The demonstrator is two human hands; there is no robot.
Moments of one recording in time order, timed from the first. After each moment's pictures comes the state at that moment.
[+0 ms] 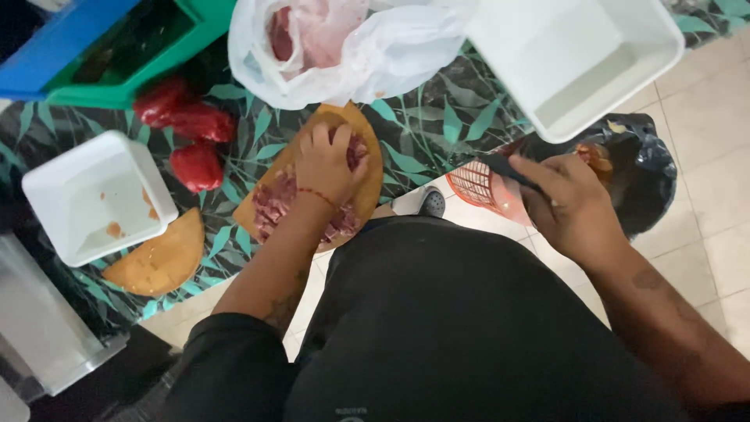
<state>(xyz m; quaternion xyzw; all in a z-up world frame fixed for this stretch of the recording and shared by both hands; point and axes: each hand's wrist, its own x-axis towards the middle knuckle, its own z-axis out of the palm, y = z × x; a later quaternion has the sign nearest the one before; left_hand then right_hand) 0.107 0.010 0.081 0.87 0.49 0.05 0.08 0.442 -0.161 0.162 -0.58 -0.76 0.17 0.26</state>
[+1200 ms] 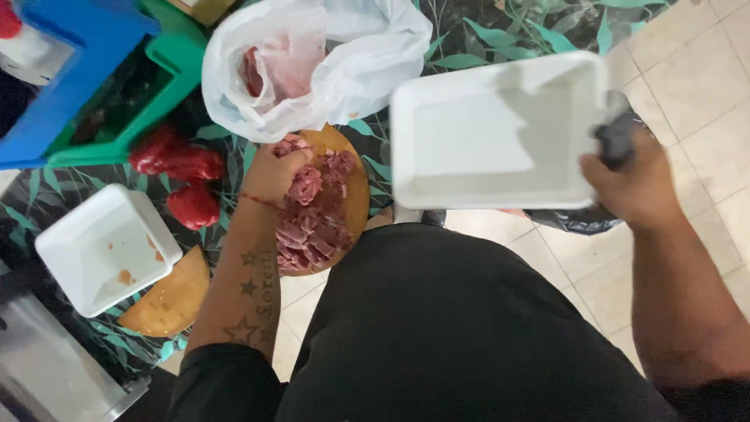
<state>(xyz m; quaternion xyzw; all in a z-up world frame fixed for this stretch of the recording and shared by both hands) 0.095 0.068 0.135 0.54 0.67 0.03 0.51 0.526 -0.201 0.131 -0.85 -0.34 0.28 0.28</state>
